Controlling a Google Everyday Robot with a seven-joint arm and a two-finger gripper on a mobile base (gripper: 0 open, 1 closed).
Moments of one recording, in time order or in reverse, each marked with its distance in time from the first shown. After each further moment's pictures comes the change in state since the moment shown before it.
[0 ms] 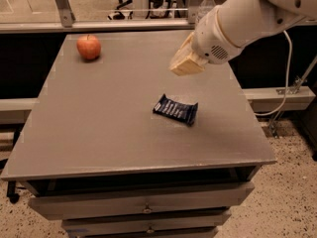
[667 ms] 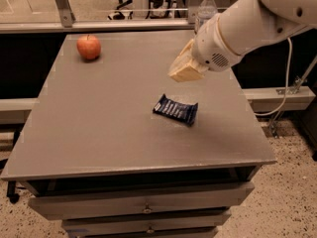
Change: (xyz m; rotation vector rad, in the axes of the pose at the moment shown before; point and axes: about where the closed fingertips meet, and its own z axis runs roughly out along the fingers) arm 0.004 0.012 0.004 -0.021 -0.019 0.002
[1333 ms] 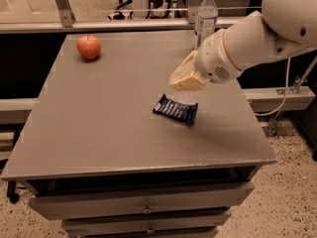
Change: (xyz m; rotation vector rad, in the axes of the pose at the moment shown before) arm 0.016 0.009 0.015 -0.021 -0.074 0.028
